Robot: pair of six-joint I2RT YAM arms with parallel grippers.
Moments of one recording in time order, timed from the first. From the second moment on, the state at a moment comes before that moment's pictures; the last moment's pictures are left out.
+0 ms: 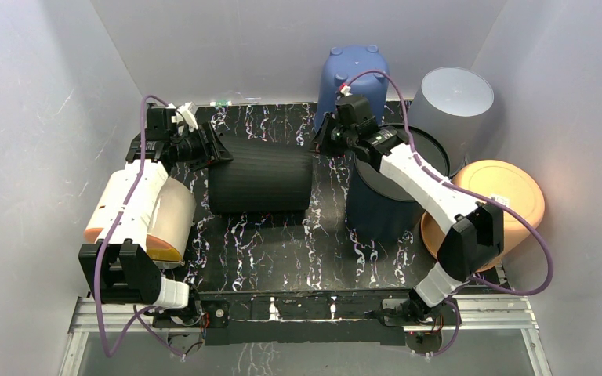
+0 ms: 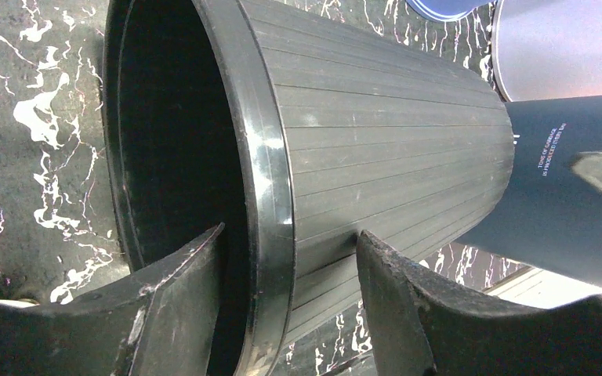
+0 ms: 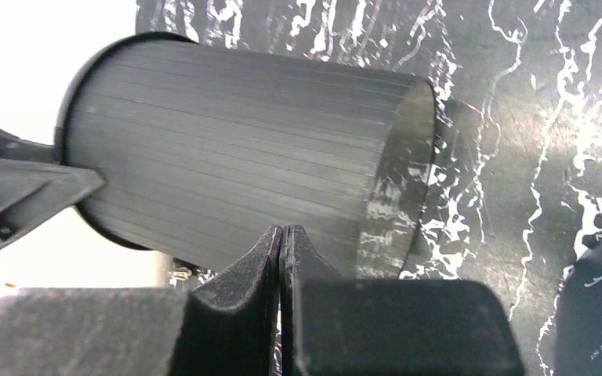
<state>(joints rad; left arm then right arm) -0.01 1.40 1.30 -0.73 0.45 -0.34 0.54 1.61 1.50 -0.50 -0.14 0.72</state>
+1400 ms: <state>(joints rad) -0.01 1.38 1.38 -0.80 0.32 -0.27 0.54 1.70 1.47 -0.41 -0.33 0.72</state>
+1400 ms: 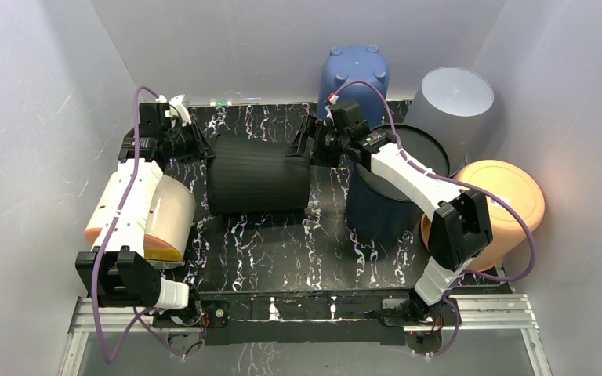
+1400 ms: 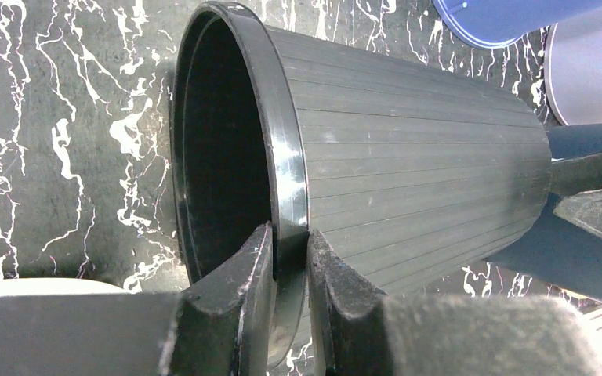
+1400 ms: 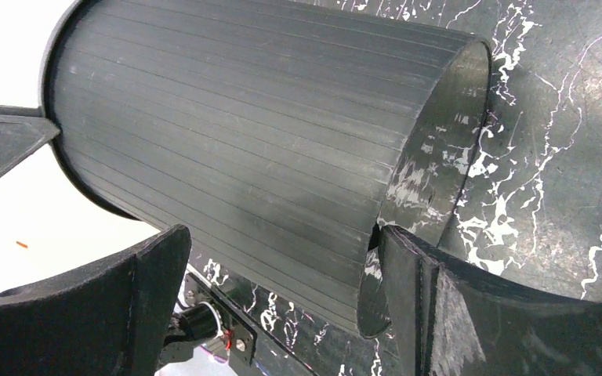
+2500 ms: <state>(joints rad) 0.02 1.52 1.23 -0.55 0.46 -0.37 0.66 1.55 1.70 -0.29 -0.36 0.77</state>
